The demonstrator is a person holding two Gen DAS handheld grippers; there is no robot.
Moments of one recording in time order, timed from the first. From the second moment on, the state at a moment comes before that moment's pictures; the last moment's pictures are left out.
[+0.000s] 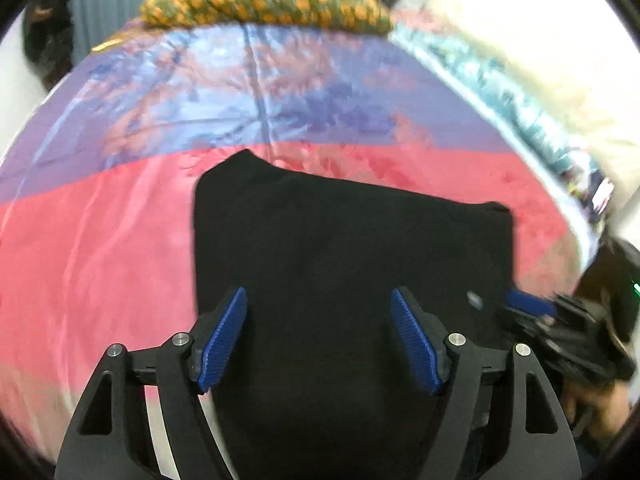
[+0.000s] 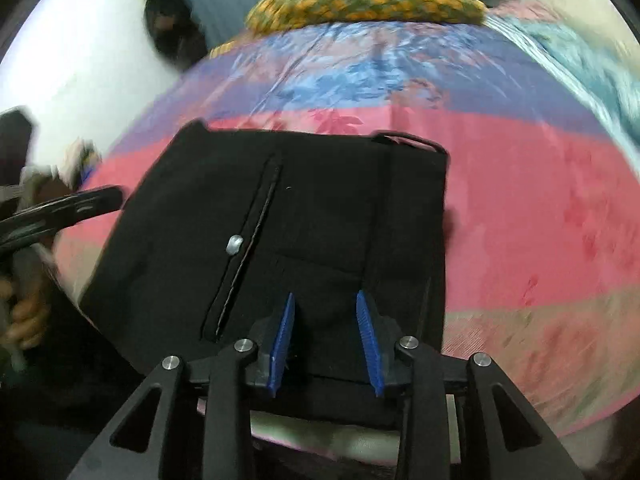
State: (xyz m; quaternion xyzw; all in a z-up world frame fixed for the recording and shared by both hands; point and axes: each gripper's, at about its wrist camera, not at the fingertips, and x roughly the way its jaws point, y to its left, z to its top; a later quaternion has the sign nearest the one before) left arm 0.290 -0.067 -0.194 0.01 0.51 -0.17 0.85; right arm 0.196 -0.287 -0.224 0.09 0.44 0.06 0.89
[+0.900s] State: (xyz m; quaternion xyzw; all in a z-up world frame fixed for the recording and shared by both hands) left arm 0.211 -0.061 -0.173 0.02 0.49 -0.14 0.86; right arm 0.148 -0.258 -0.174 0.06 0.39 0.08 0.91
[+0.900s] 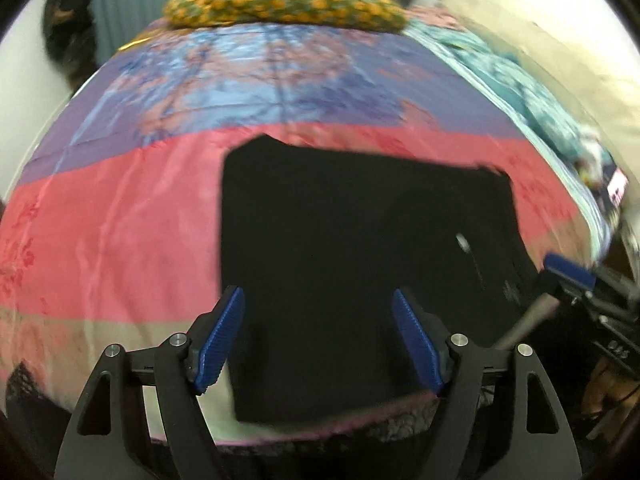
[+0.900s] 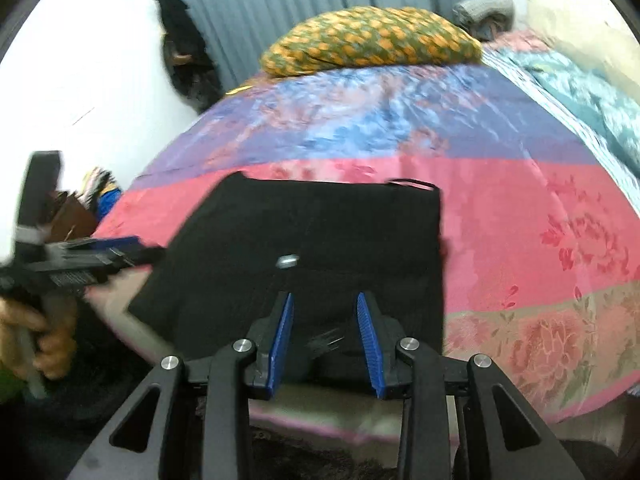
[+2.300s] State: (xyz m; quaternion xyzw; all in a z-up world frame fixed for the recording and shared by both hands) left arm 0.257 0.048 -0.204 -0.12 0.54 -0.11 0.82; right arm 0.181 -0.379 -0.201 0.28 0.42 0.07 0.86
